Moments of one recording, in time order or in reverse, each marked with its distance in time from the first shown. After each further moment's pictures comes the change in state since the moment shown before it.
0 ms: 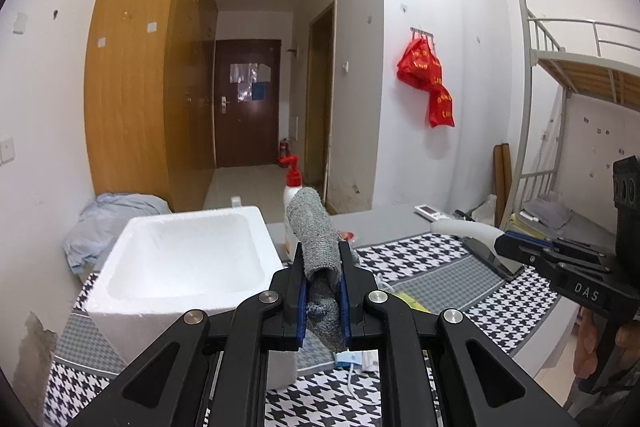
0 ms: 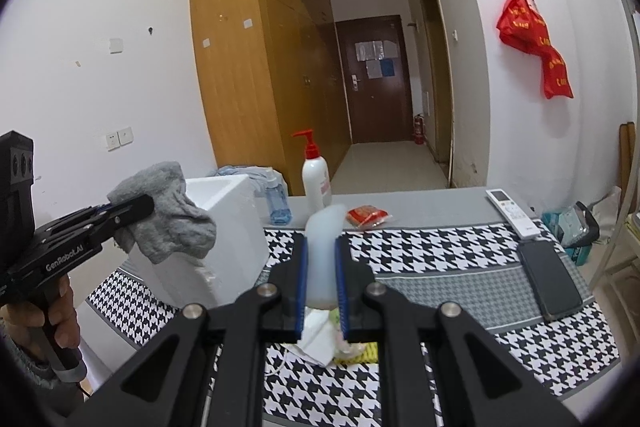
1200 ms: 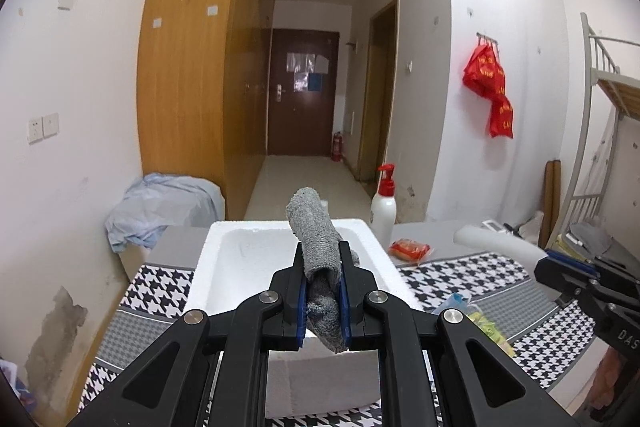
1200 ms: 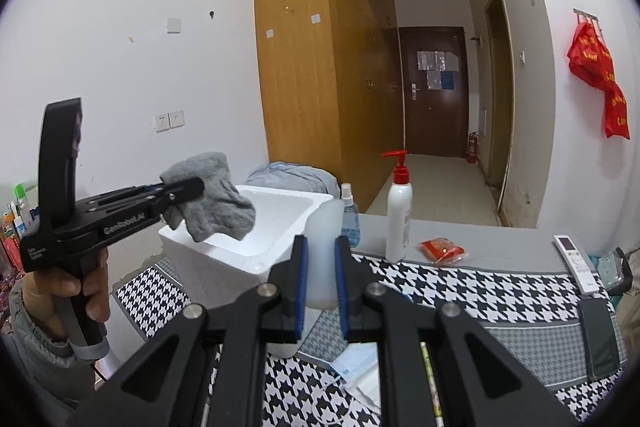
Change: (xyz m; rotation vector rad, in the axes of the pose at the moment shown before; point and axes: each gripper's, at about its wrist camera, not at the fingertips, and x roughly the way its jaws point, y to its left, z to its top) left arm 0.023 0.071 0.015 -0.092 0.045 0.179; right arm 0.045 0.066 0.024 -0.129 -0.003 0.177
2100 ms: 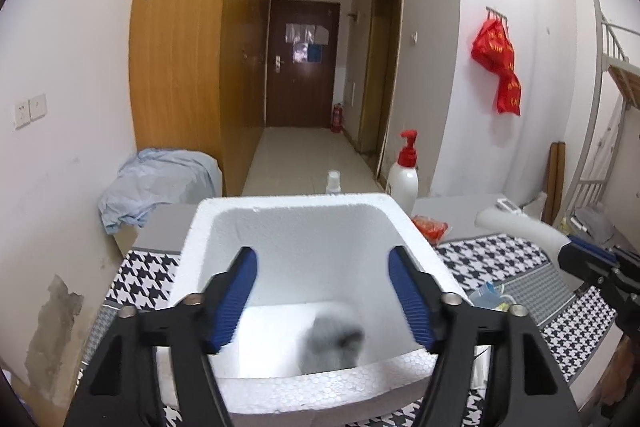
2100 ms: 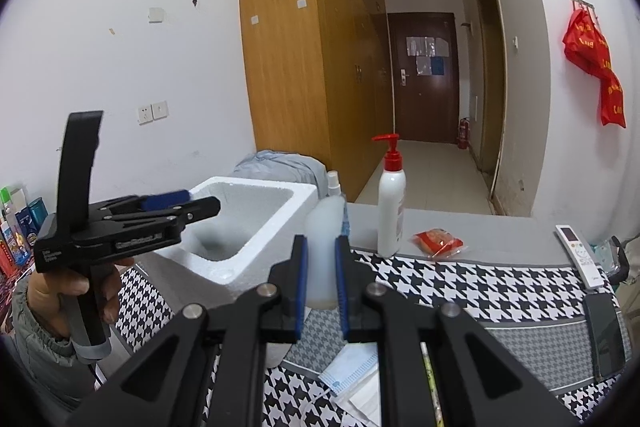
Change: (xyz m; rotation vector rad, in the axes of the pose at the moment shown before) left arm 0.043 0.021 -0.002 -0.013 0.088 -0.006; right arm 0.032 -0.003 0.006 0.022 0.052 -0.041
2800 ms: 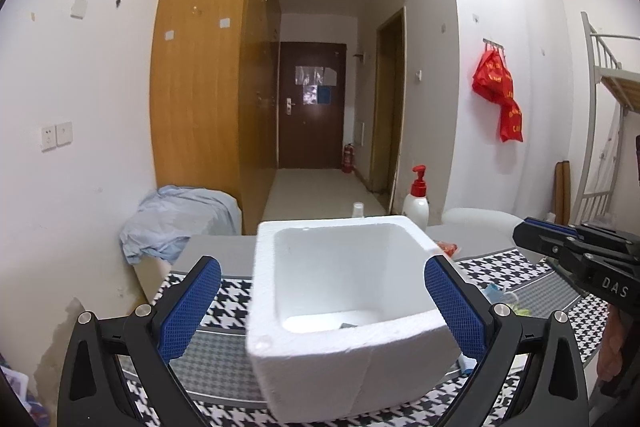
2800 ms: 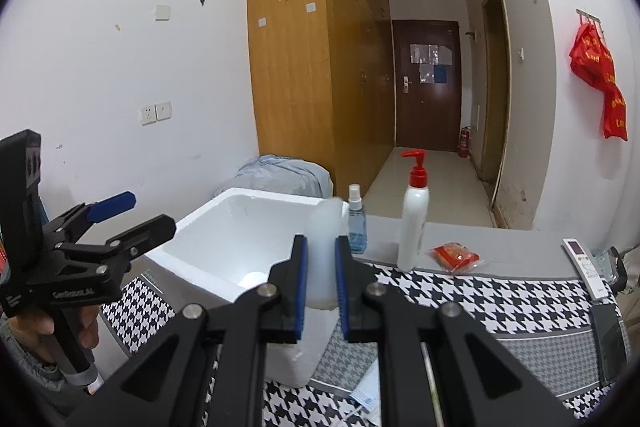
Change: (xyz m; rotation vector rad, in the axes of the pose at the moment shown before) left arm -0.062 0.023 -0.018 0.031 -0.156 0.049; right arm 0.014 0.037 0.011 -0.022 -0.020 -0.006
